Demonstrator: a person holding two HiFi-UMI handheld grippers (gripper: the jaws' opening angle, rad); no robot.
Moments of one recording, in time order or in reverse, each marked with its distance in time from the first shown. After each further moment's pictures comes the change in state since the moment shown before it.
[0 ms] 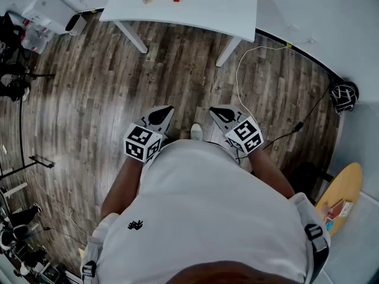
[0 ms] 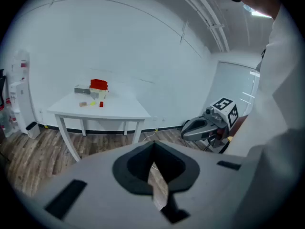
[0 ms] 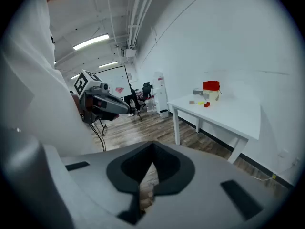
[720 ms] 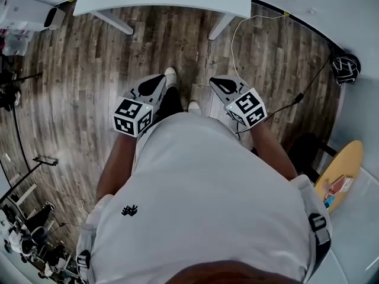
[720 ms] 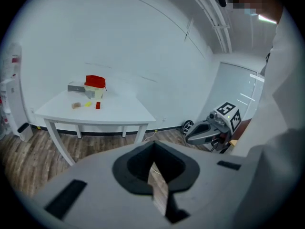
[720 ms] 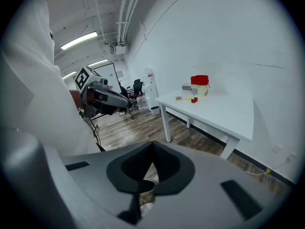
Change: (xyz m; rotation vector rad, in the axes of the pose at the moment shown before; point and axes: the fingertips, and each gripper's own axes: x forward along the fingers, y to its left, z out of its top) left arm 0.065 0.069 0.055 0.004 0.003 -0.043; right arm 0.029 -0.085 0.017 0.046 0.035 -0.081
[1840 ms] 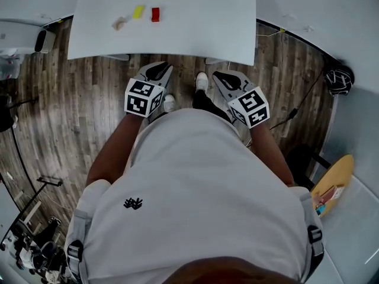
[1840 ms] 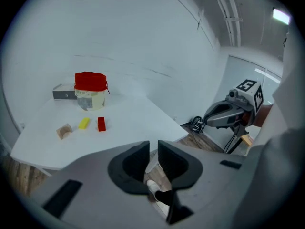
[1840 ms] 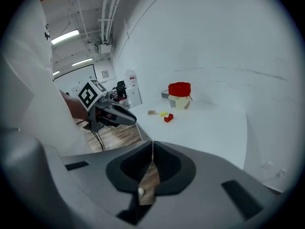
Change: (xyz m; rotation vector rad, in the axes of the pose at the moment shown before) left arm 0.174 0.178 0.120 0.050 0.100 -0.003; right arm 0.080 -0.194 0.142 0.049 0.012 -0.146
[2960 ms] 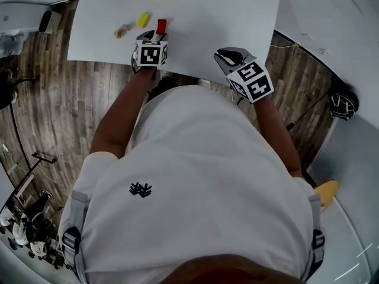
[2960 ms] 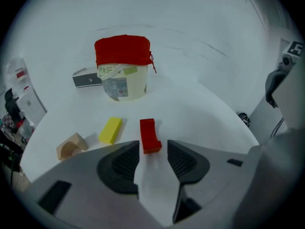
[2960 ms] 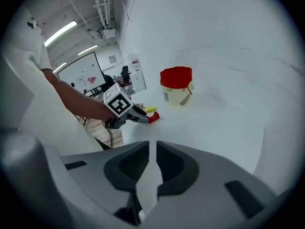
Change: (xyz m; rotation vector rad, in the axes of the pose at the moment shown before) left arm 0.144 0.210 0.018 -0.164 0.204 0.423; right arm 0.108 -0.137 0.066 -0.084 0.213 0.143
